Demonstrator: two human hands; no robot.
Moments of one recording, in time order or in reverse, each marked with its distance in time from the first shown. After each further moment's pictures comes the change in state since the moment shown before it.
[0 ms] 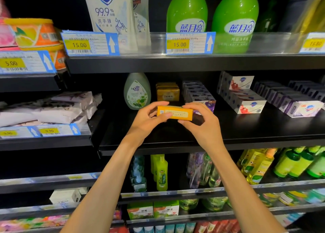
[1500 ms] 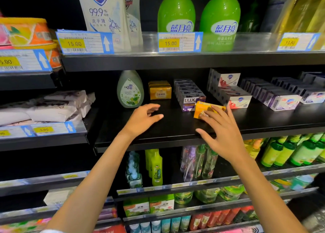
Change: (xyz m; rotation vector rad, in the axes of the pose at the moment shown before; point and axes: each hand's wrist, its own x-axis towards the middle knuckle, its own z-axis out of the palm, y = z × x) left_hand 0.013 -0.007 -0.004 0.483 -0.024 -0.087; right_hand -0.038 0.040 -0.076 -0.954 -0.061 -0.334
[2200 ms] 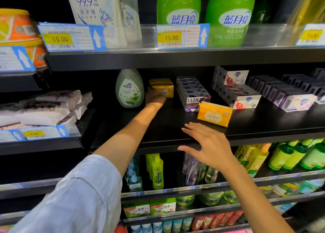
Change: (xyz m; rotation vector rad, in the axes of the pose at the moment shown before) left_hand 0.147 -0.015 0.047 0.061 0.289 -0.336; right_hand -0.001 -0.029 0.039 0.052 -0.103 -0.062
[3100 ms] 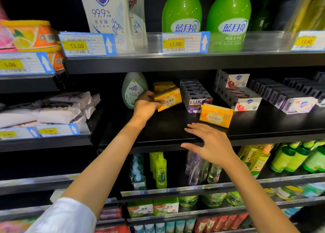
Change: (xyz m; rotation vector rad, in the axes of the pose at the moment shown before) left_hand -0.055 -0.025 -0.062 -0.366 -0.033 0.110; right_hand 0.010 -0.005 -0.017 0.193 -0.237 0.179
